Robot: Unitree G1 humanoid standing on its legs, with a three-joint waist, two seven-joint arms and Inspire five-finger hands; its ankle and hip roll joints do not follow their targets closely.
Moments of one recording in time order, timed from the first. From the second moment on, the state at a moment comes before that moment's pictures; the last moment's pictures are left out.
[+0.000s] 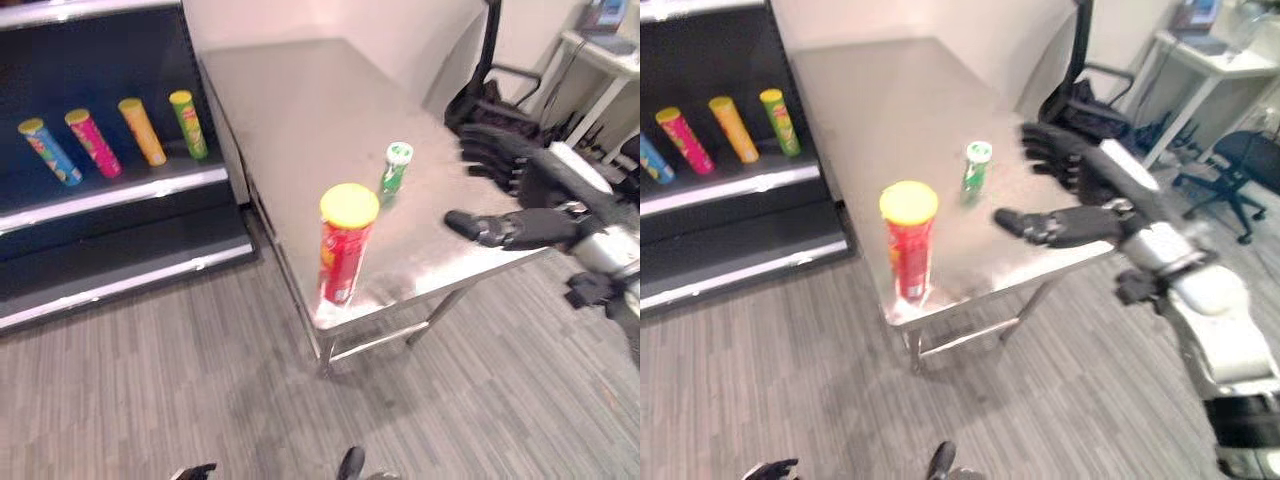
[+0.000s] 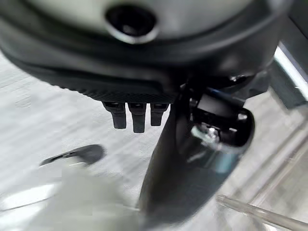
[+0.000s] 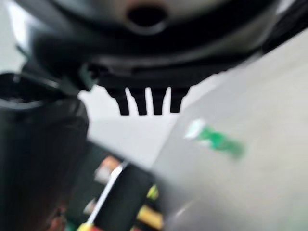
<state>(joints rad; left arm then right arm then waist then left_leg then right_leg) 0.06 0.25 -0.14 1.04 -0.04 -0.04 -0.04 -0.14 -1.01 -0.17 0.03 0.58 -0.08 0.28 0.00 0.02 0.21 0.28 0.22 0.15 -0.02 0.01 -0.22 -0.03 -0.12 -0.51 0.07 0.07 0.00</state>
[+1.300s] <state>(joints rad) 0.18 0.33 -0.11 1.05 -0.05 -0.04 -0.06 -0.44 -1.11 0.12 0.18 0.34 -0.14 0.10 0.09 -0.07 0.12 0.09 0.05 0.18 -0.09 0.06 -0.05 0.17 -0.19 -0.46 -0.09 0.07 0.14</state>
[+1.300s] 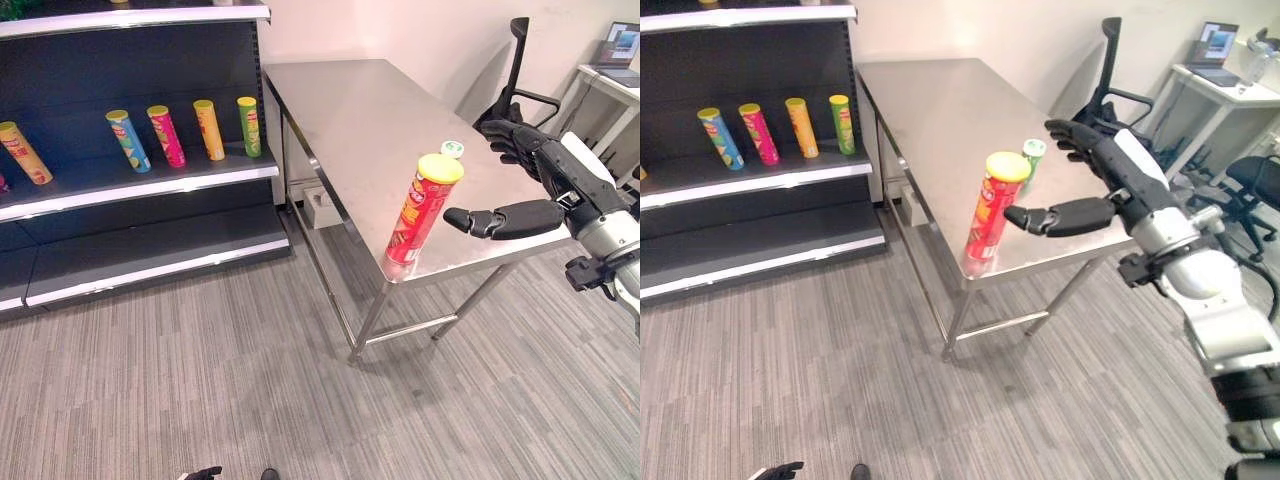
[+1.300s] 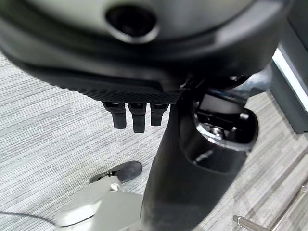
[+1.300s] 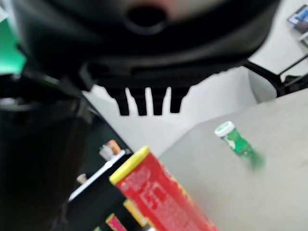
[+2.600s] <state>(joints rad) 0.19 0.34 -0.11 1.05 -0.06 -0.04 -0.05 -0.68 -1.09 0.40 0.47 0.37 -0.08 0.11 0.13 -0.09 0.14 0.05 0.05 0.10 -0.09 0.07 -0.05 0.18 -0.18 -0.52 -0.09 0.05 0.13</state>
